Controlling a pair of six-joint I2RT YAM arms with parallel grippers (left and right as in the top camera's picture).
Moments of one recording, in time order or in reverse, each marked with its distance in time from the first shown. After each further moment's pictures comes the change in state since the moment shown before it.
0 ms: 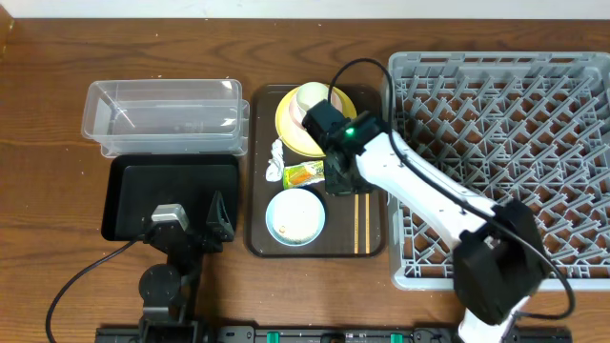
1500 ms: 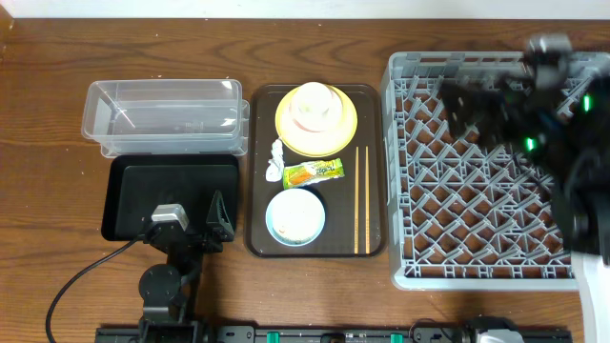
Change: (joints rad) left arm 0.000 0.000 0.000 0.000 0.000 0.000; right arm -0.636 -0.737 -0.041 0.455 -0.603 -0.424
